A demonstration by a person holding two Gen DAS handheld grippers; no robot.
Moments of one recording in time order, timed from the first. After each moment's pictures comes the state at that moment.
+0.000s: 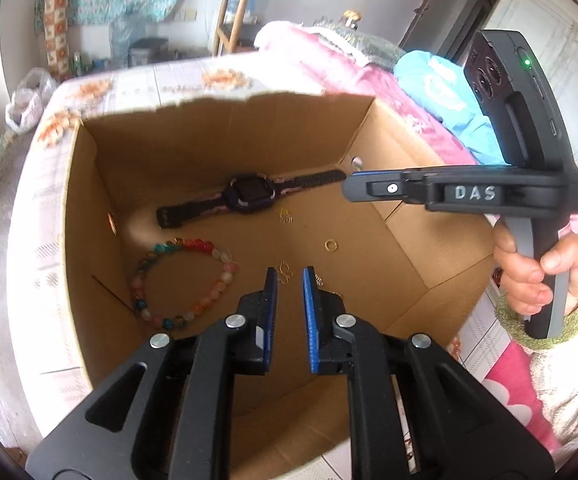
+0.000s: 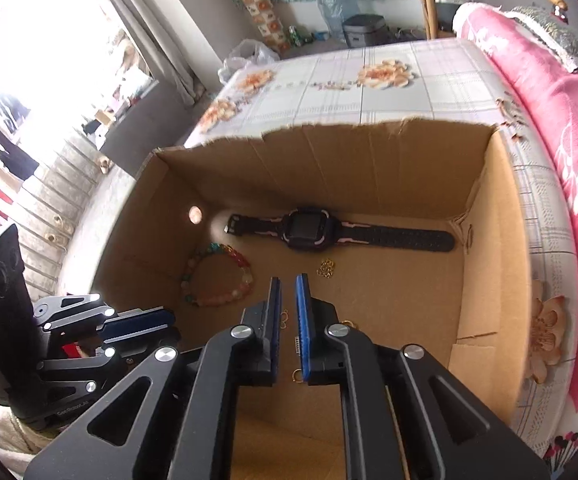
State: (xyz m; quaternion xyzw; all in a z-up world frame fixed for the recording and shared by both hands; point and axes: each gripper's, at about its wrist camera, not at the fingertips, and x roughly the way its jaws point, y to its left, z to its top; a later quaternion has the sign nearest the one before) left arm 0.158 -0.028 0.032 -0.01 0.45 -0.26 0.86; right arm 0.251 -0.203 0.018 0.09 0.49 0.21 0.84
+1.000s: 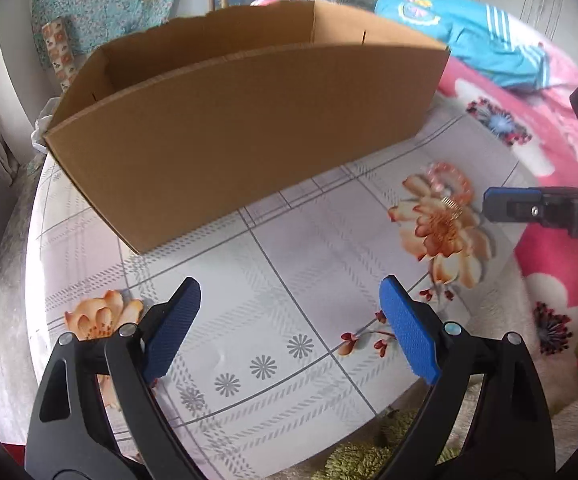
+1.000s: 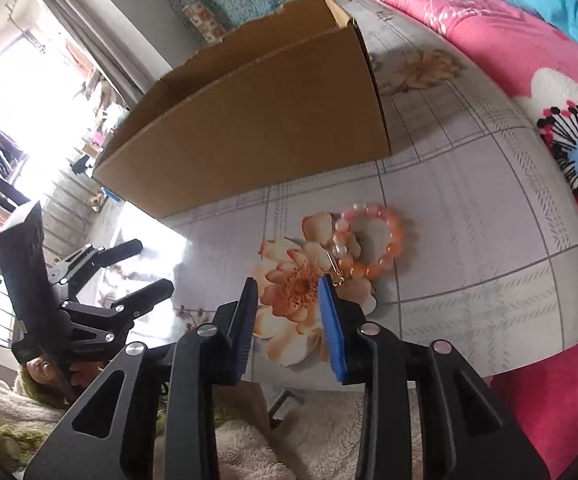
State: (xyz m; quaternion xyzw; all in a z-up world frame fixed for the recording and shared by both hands) left arm 0.017 -0.052 -0.035 0.11 0.45 -0.22 0.86; right arm 0.024 -0.265 -0.069 0.17 0.47 0.13 0.86
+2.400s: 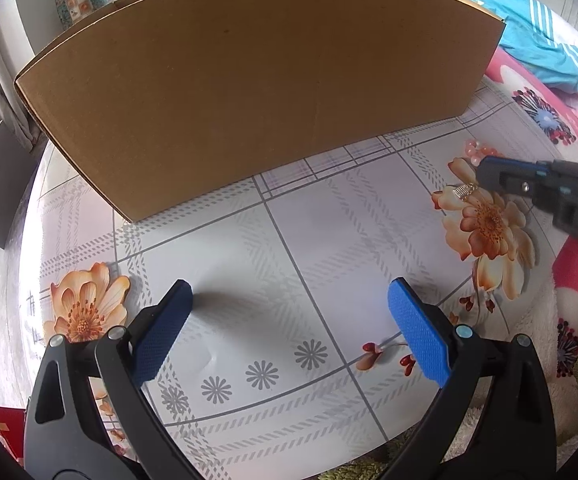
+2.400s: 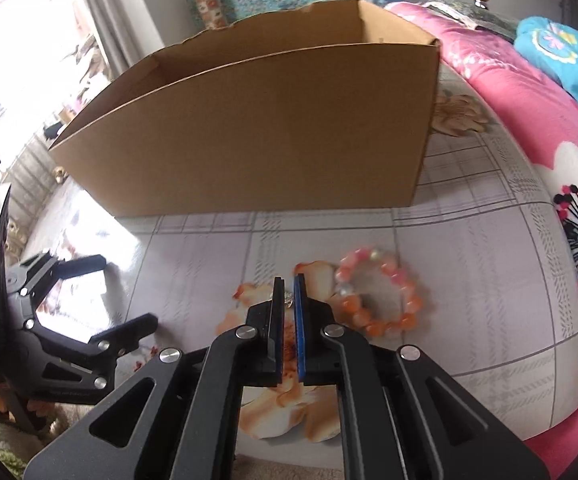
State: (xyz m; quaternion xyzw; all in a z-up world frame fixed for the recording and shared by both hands) left arm 0.031 -0.055 -0.055 0.09 0.49 -0.15 0.85; right arm 0.069 -0.199 -0.062 0.07 0.45 0.10 0.89
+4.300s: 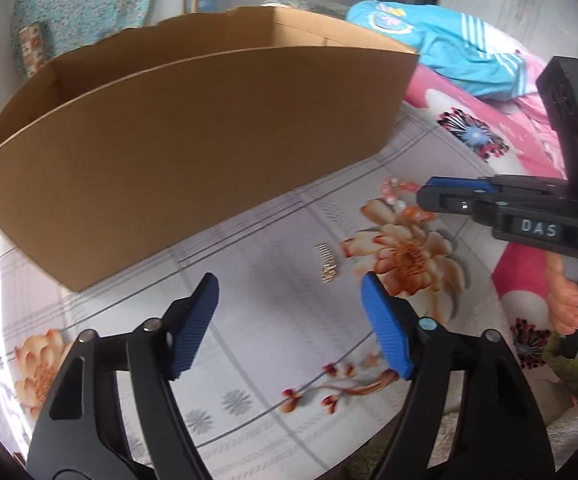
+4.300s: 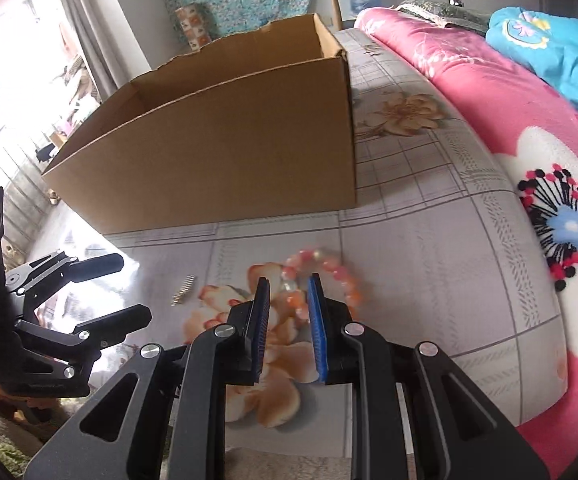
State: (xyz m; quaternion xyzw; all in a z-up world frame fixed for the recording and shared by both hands) left arm 0.020 -0.070 -0.038 0.08 0.43 -0.29 0.85; right arm 0.074 -0.186 -0.075 0.09 0.43 0.07 0.90
